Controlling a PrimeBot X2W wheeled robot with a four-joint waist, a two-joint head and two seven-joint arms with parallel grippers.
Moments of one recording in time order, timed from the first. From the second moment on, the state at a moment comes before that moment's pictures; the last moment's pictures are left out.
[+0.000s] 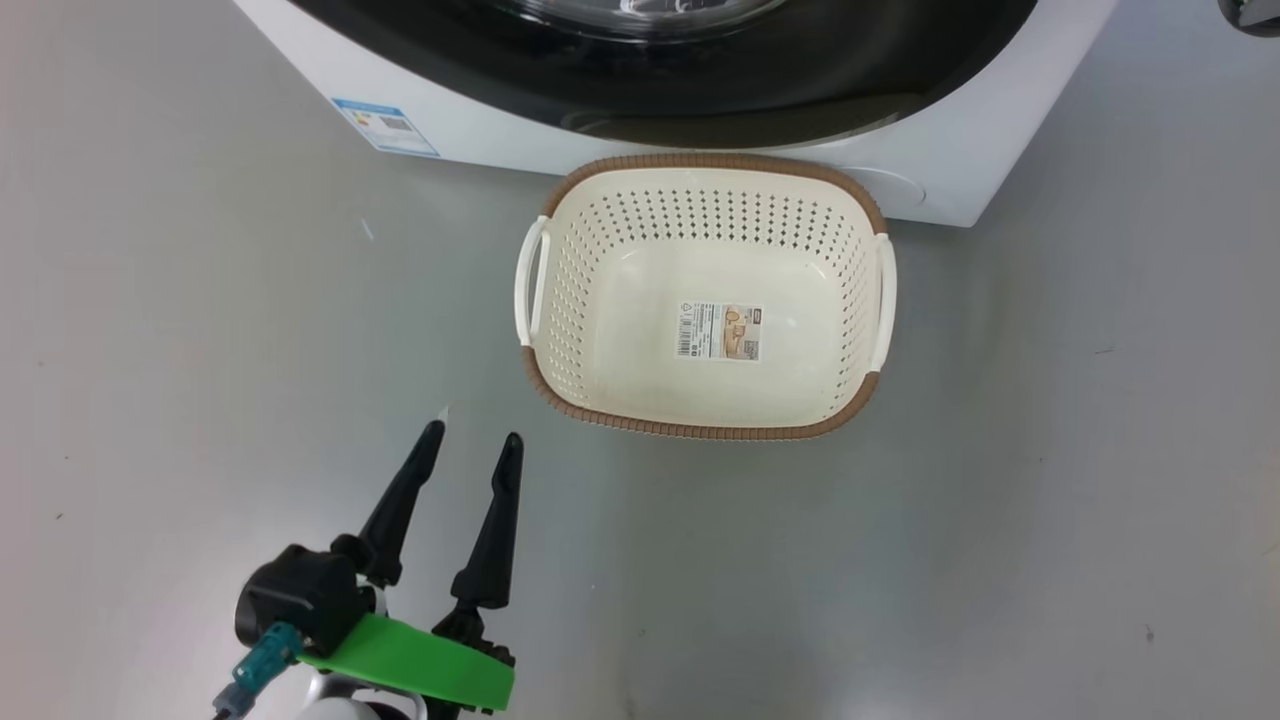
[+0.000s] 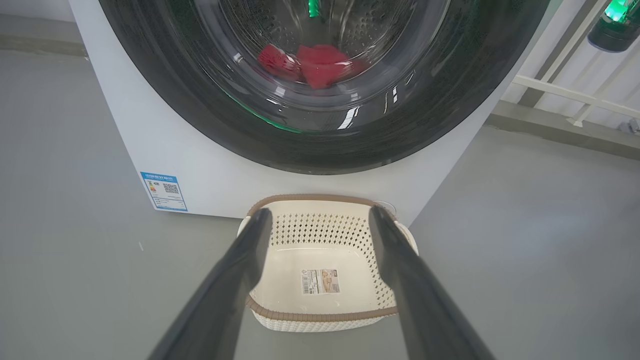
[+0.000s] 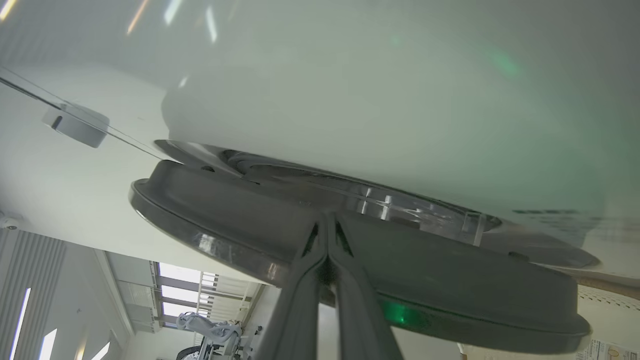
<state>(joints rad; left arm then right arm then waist) -0.21 0.04 -0.20 0.19 -0.33 -0.12 -0.25 -1.31 -0.37 0.29 0.81 1.71 0.13 0.65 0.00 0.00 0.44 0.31</state>
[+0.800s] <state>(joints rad) -0.23 0.03 -0.23 0.18 -0.35 -0.10 -0.25 -1.35 -0.36 0.32 0.83 1.65 0.13 0.67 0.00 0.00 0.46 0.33</state>
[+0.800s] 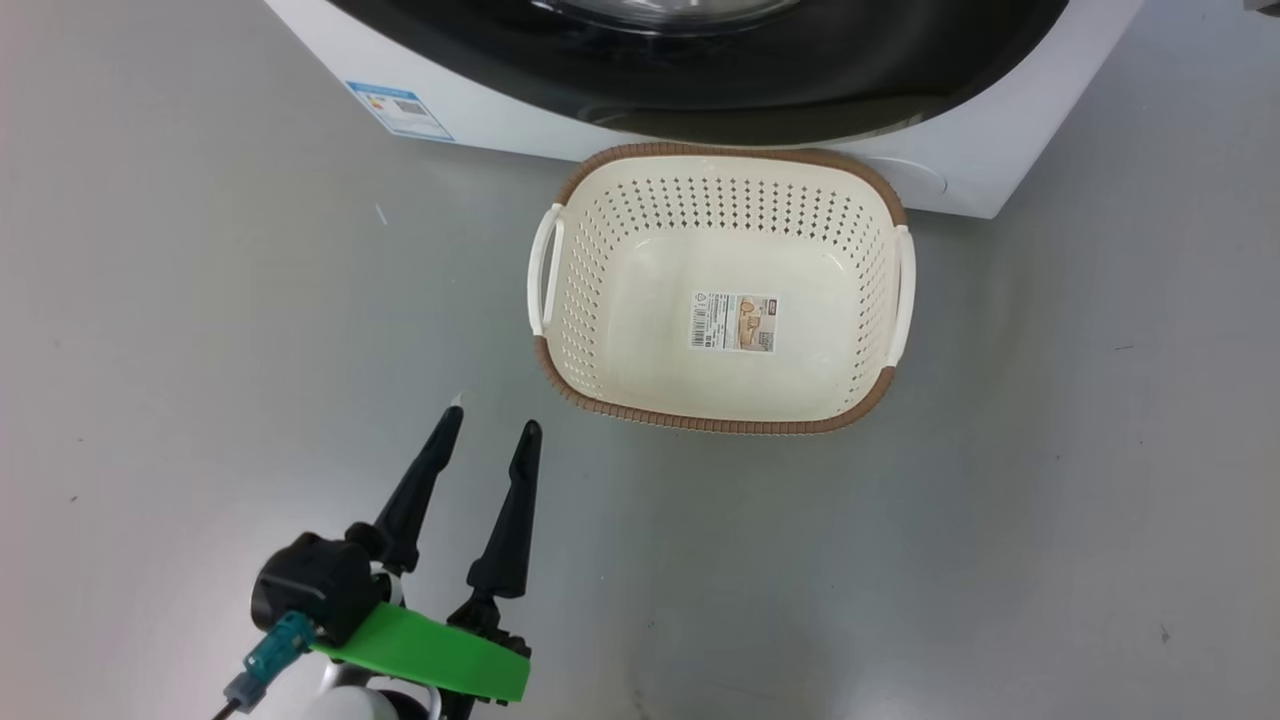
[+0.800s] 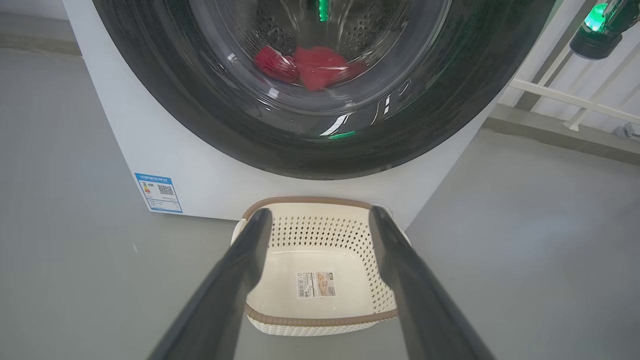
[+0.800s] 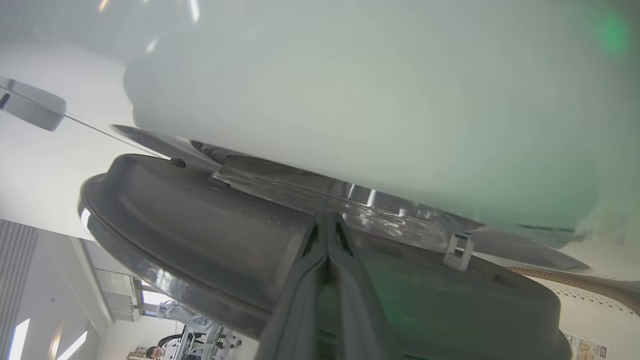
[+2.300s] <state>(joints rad) -0.18 0.04 -0.23 0.18 -0.33 -0.10 -0.25 -1.04 -0.28 0.39 0.62 1.63 0.13 0.79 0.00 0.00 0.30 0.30</state>
